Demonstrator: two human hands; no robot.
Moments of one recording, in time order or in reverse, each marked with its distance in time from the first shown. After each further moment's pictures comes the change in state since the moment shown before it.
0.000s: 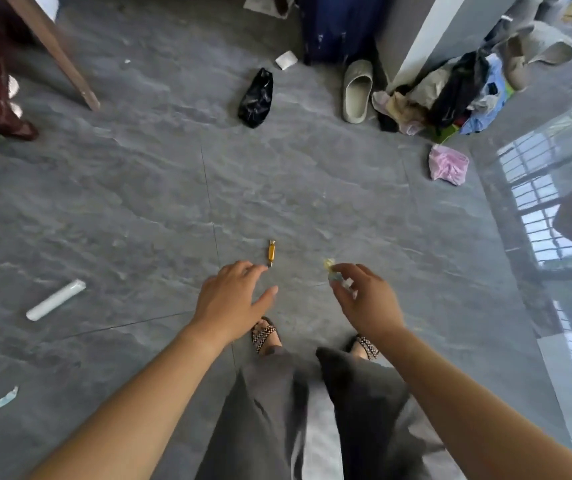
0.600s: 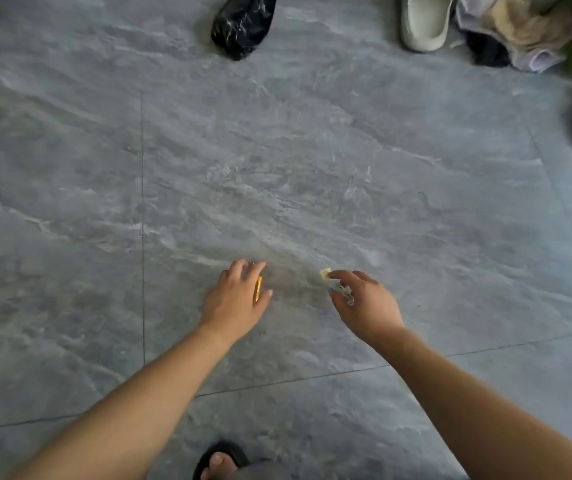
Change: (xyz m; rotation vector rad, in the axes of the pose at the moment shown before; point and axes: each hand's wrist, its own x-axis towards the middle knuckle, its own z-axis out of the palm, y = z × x) left_hand 0.364 -0.157 0.396 -0.011 0.159 -0.146; right_hand 0.302 0.283 0.338 -0.082 -0.074 -0.091
